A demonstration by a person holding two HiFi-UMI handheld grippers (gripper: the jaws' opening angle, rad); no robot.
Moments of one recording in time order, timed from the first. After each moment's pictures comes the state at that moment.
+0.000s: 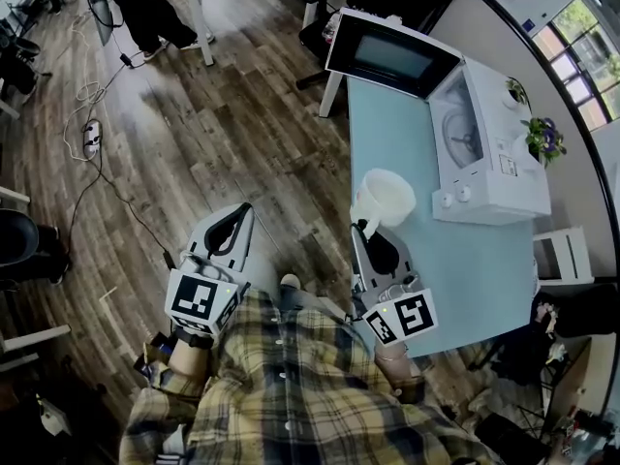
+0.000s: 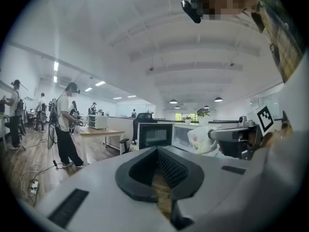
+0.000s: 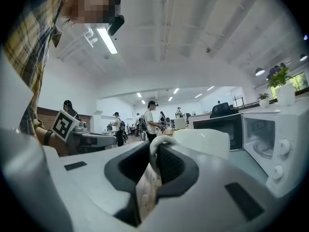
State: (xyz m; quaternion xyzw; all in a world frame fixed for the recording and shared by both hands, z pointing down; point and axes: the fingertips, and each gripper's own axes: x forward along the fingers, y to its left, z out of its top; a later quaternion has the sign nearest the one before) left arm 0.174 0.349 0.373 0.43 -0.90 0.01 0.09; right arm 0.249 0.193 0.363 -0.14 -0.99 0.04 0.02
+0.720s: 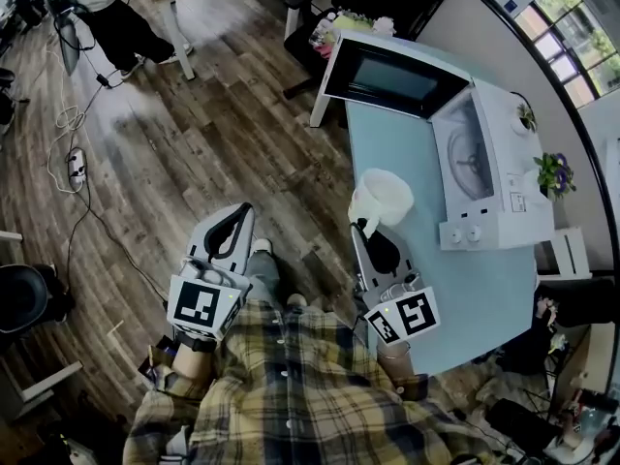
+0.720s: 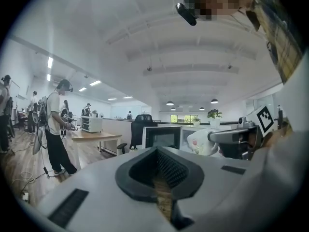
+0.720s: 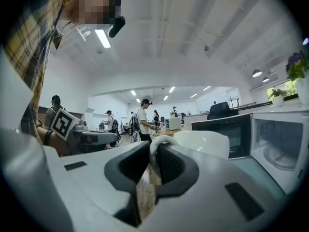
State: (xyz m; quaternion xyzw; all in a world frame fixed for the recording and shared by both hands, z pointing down) left arm 0.033 0.330 0.367 0.46 -0.89 0.01 0.07; right arm 0.118 0.183 0.363 -0.11 -0.99 0.04 0.03
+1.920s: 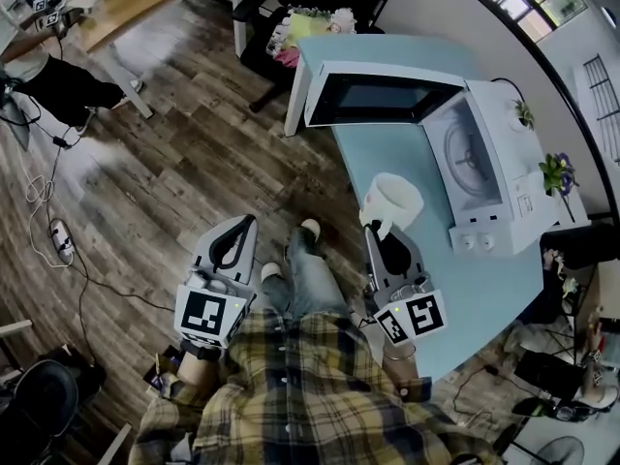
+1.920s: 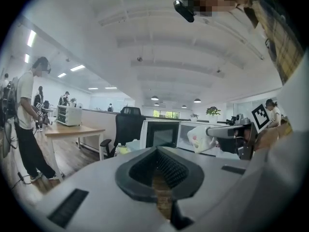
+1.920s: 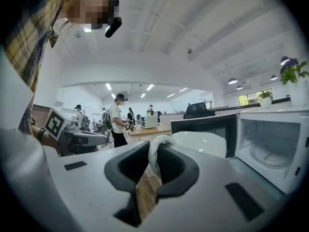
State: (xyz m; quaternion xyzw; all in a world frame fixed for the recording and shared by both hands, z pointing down) left arm -0.110 0.290 0.397 0.57 -0.82 0.01 0.11; right arm 0.008 0.144 0.378 0.05 -1.00 0.04 0.05
